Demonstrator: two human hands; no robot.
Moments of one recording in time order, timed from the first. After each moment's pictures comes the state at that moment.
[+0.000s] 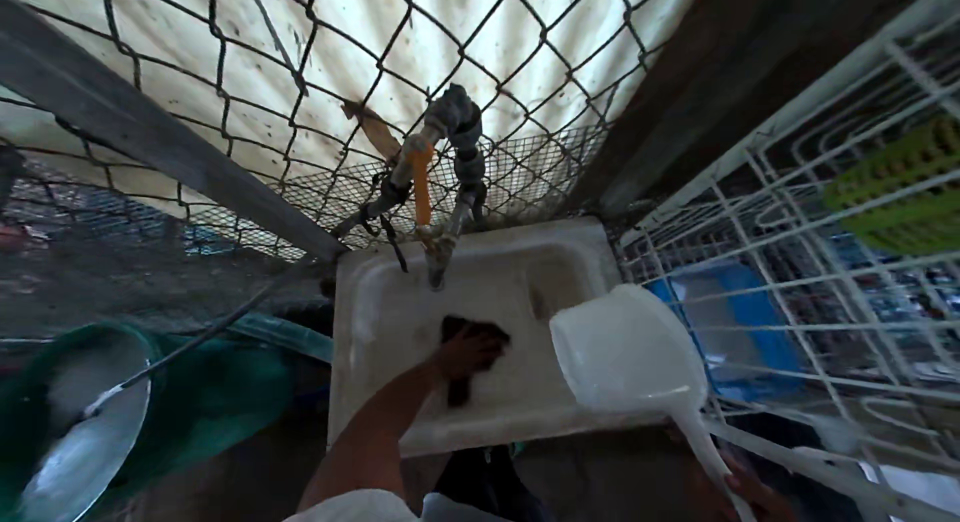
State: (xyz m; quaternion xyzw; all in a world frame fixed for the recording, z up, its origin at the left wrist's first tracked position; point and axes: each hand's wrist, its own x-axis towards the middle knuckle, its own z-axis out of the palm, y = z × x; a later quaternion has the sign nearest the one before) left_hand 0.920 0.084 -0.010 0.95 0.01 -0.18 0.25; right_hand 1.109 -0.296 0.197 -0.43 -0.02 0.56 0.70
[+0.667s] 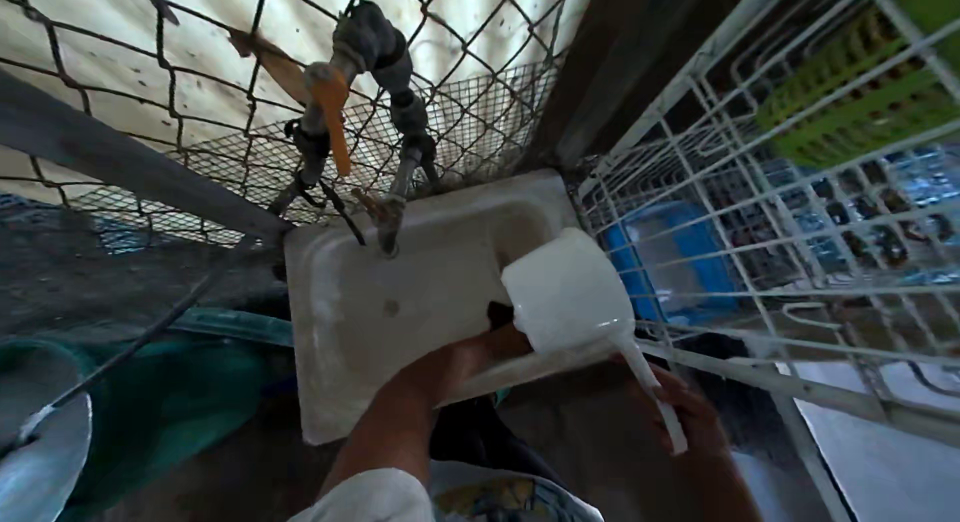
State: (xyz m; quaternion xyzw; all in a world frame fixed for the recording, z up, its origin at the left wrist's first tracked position) left_hand 0.995 -0.017 0.134 0.85 0.01 -0.30 0.43; right_hand 1.097 -0.277 0.203 -0.48 -0.02 0.52 0.71
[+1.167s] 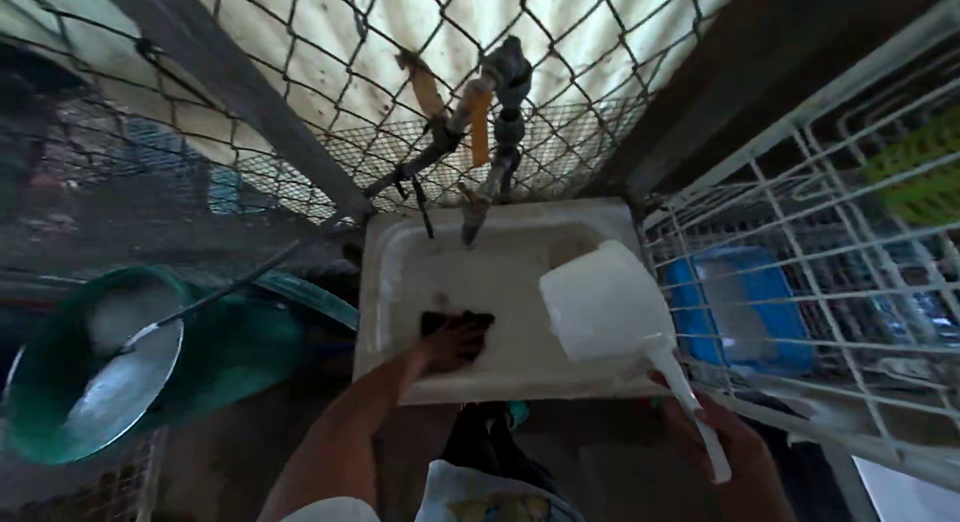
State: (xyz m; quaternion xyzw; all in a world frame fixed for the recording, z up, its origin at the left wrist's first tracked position) left_hand 0.831 0.087 0.016 0.92 0.05 -0.25 0.31; right_hand 1.098 -0.253 0.209 -0.47 -0.07 0.56 0.67
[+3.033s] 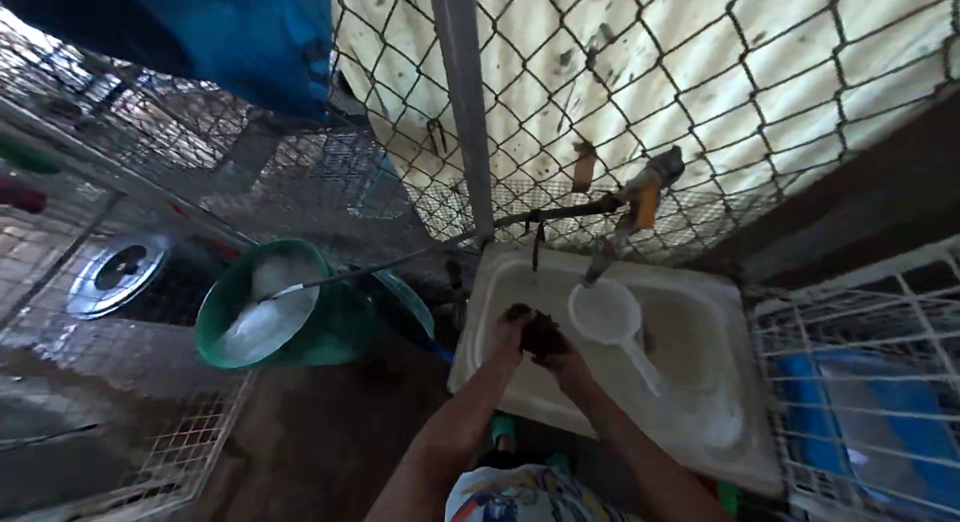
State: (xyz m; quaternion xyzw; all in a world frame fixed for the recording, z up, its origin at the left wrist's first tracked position) left_hand 0.824 0.094 0.154 0.33 0.50 0.33 0.73; right_hand 0.926 0.004 0.151 -0.57 -0.14 0.61 0.53
